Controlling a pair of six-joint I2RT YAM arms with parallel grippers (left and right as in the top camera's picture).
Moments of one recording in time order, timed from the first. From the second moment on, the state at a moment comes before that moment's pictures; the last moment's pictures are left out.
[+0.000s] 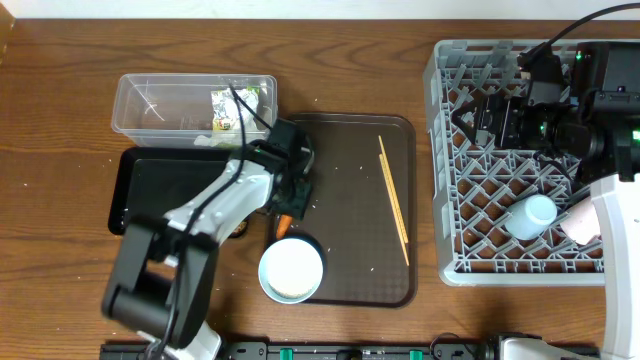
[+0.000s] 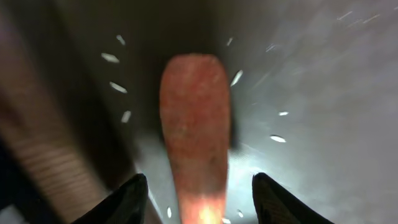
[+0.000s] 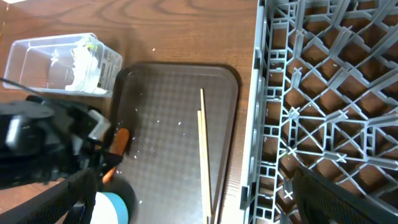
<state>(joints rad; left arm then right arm) -0.40 1.77 1.04 -0.70 0.09 -0.07 -0.02 1.42 1.57 -1.11 -0.41 0.11</state>
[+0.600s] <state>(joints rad) -0.40 1.79 1.05 -0.77 0.09 -0.03 -0.02 1.46 1.57 -1.09 -0.41 0.11</state>
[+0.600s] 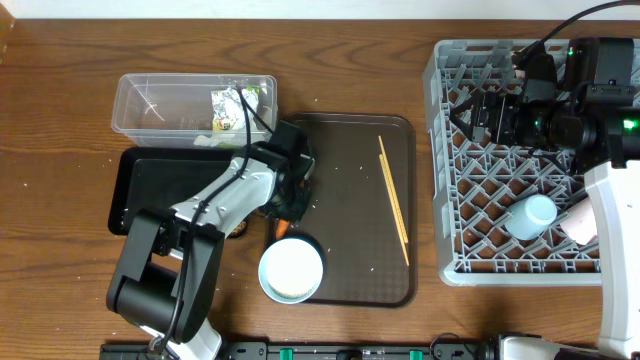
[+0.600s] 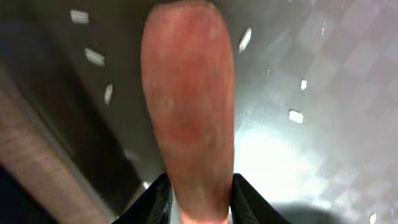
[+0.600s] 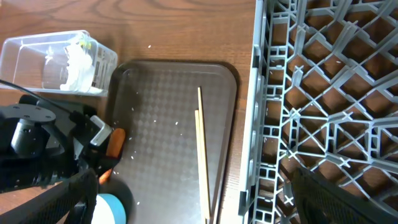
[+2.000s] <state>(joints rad) -0.40 1.90 1.18 -0.82 0.05 0.02 -0.02 1.46 1.57 -1.10 -0.41 0.11</state>
